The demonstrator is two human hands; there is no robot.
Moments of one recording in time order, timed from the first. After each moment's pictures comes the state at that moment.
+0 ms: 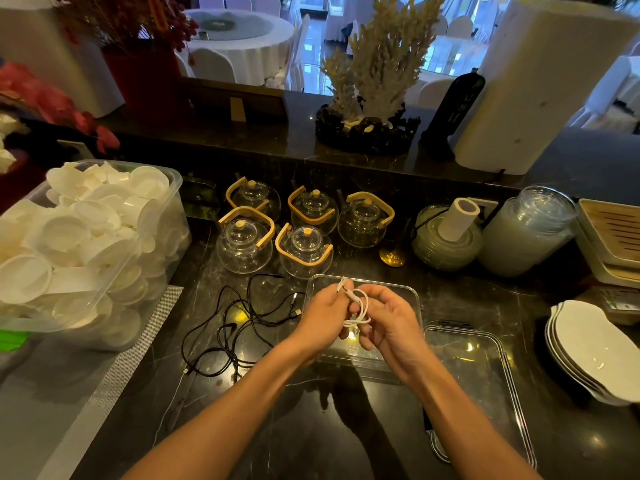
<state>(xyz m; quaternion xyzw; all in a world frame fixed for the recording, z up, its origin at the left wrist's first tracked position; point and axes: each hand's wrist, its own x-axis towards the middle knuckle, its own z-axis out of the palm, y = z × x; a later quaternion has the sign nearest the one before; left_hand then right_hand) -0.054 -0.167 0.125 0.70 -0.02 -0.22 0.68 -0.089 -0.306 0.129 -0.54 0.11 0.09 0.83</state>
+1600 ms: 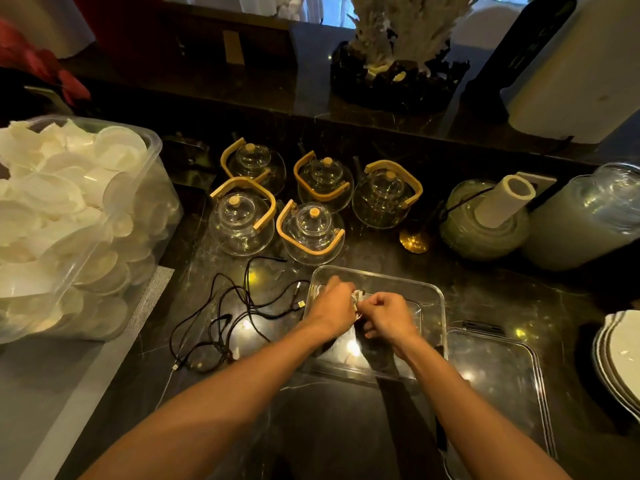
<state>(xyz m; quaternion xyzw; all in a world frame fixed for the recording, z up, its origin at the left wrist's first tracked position) 0.033 -0.191 0.010 0.93 -0.09 -0.22 0.29 0.006 -0.327 -0.006 -0.78 0.26 0.19 0.54</state>
